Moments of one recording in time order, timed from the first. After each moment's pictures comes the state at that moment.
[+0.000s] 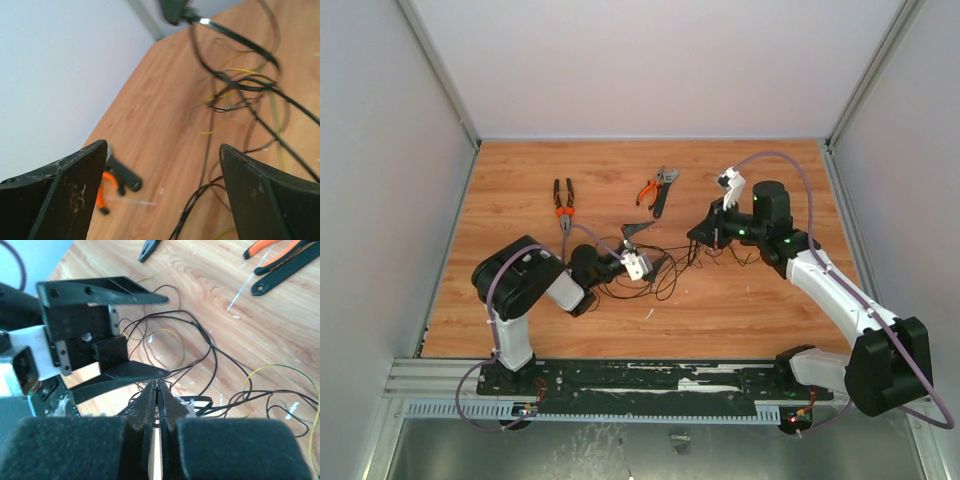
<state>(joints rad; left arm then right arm) -0.68 1.88 0.47 1.54 0.48 0.61 0.35 1.21 0.84 -0.09 -0.68 0.21</state>
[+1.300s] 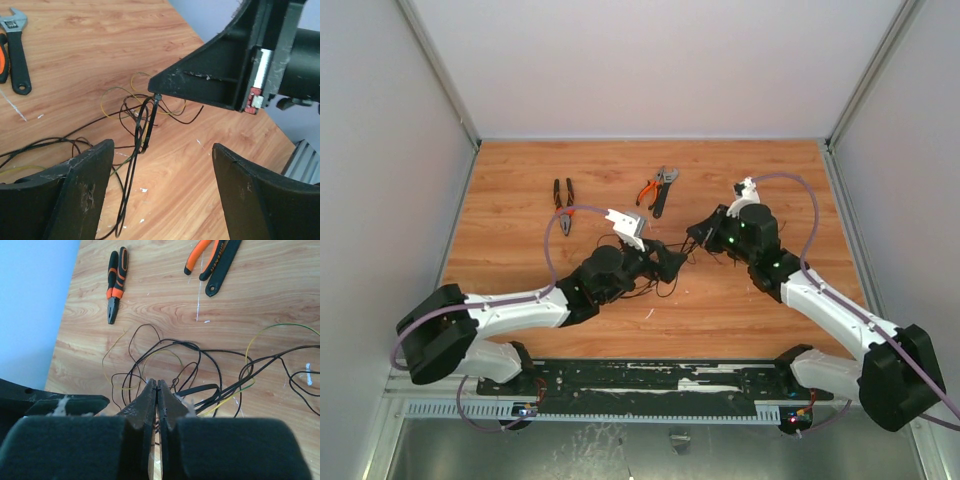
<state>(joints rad) -1.00 1.30 0.59 0.63 -0.26 -0.44 0.50 1.14 0.69 0.11 -0.12 0.69</state>
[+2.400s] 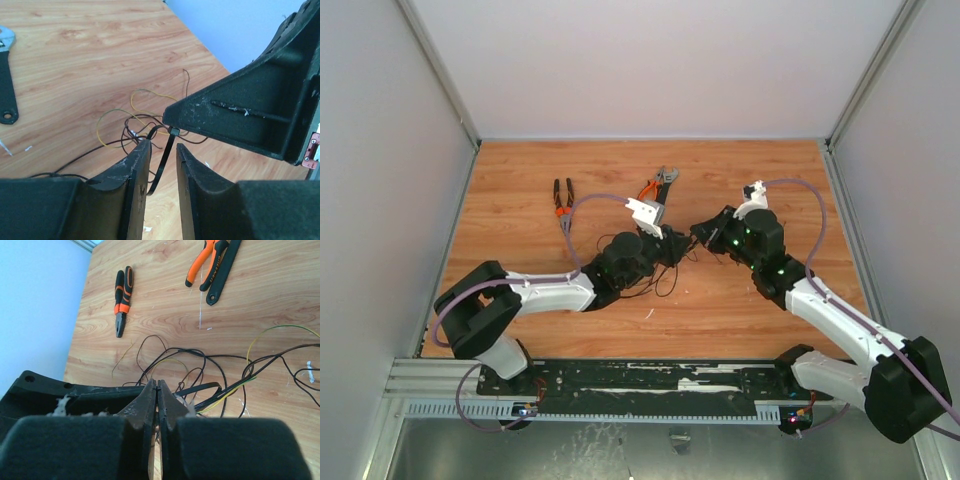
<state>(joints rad) -0.96 1.55 0.74 0.75 -0.22 -0.40 0.51 1.07 0.64 0.13 -0.05 0.77</state>
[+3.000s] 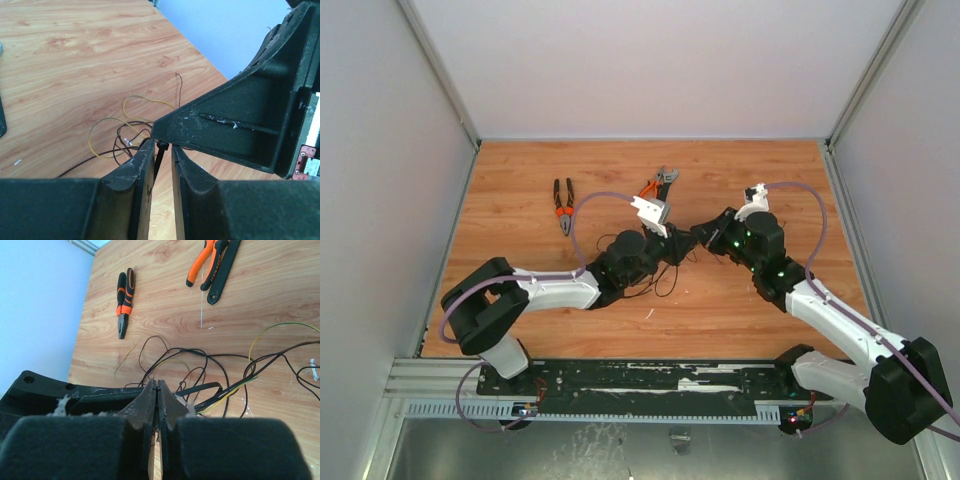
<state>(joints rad) -0.95 1.60 0.77 0.79 -0.18 -0.38 0.51 1.06 0.62 0.16 -0.05 0.80</state>
